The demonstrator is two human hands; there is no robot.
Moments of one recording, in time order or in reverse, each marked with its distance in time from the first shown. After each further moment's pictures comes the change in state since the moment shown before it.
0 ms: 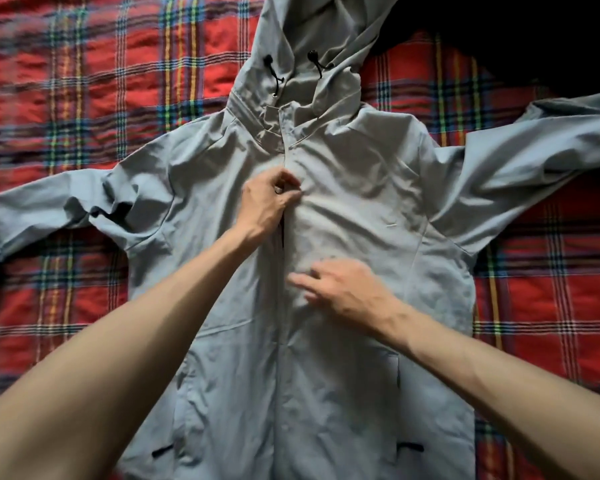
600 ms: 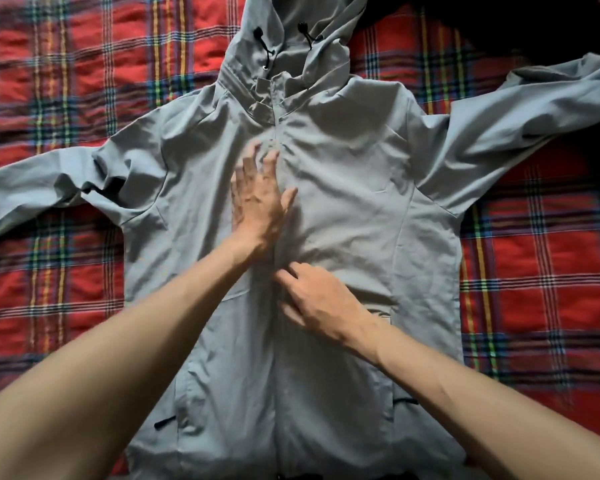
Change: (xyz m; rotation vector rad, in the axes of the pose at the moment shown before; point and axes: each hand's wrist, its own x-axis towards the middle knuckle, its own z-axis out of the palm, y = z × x) left_hand -0.043 -0.033 0.019 0.561 0.183 0.257; right_hand -0.020 -0.077 0.013 0.210 -0.101 0.179
